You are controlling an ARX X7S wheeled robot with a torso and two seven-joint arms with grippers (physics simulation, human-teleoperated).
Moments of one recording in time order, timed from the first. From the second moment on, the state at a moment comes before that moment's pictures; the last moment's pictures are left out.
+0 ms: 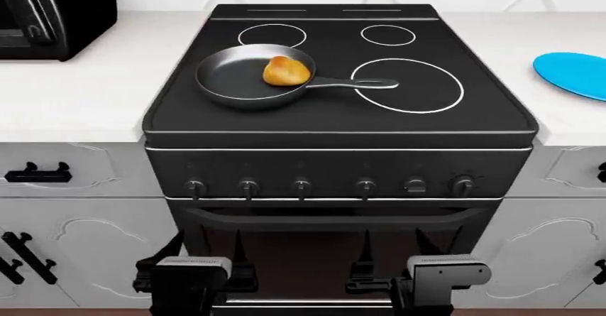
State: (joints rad) left arm -0.01 -0.11 0.13 0.00 -0.12 0.01 -0.10; right arm 0.01 0.11 -0.13 0.01 0.10 0.00 0.10
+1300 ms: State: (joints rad) left arm 0.12 -0.25 -0.89 0.94 -1.29 0.10 -0.47; right arm 1.22 0.82 -0.78 -0.76 1.29 0.63 1.11
